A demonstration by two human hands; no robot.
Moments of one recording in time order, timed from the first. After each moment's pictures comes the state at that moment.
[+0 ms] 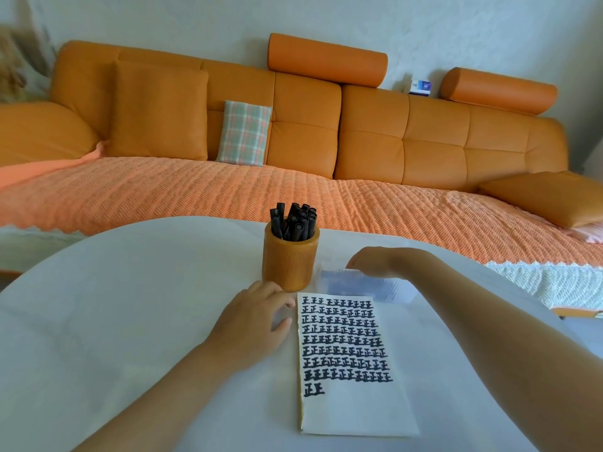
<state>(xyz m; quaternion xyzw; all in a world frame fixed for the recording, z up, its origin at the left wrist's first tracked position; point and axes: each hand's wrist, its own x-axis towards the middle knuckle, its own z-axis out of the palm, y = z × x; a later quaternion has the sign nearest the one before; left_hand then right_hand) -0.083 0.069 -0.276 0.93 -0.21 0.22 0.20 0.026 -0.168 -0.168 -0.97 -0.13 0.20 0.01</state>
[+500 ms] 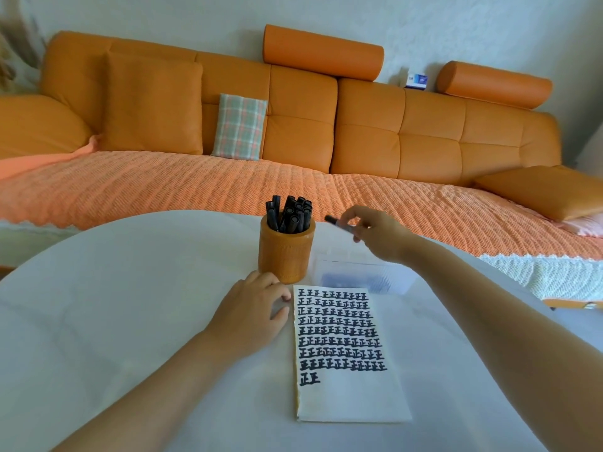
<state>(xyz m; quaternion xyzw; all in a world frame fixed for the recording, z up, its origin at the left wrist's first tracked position) -0.082 0.064 -0.272 0.94 -0.20 0.21 0.17 0.009 -0.179 -0.144 -0.95 -0.14 0.00 0.29</state>
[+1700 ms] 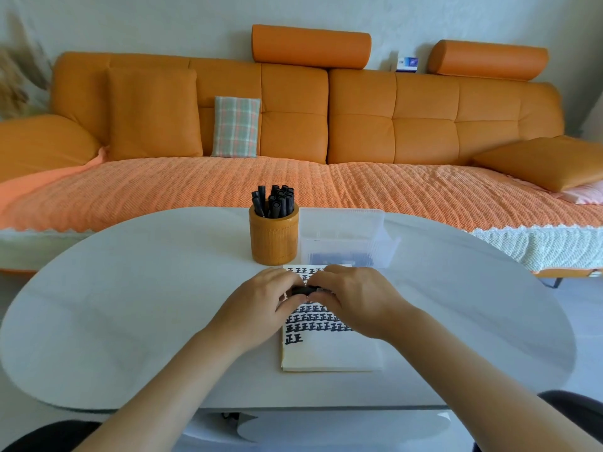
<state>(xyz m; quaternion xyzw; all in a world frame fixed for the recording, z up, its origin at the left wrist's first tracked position) -0.145 0.027 -0.227 0.91 -0.25 0.18 0.28 -0.125 -0.179 -0.203 -0.92 -0.36 -0.12 0.10</state>
